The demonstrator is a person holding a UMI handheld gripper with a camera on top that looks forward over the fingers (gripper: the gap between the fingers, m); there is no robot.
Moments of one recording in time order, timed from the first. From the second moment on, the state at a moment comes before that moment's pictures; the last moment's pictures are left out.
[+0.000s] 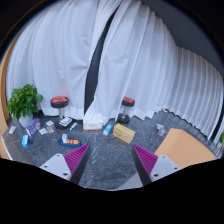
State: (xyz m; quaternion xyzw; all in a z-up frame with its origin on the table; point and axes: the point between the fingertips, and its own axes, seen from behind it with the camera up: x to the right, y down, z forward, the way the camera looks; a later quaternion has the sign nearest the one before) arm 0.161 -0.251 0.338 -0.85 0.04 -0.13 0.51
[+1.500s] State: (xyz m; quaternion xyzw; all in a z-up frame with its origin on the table) arm -0.070 0.096 0.019 -0.86 0.02 -0.02 0.51
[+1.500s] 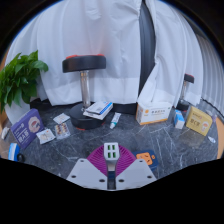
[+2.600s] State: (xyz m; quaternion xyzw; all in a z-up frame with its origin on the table) arm 0.167 0.052 -0.006 -0.89 0.03 -0.02 0.46
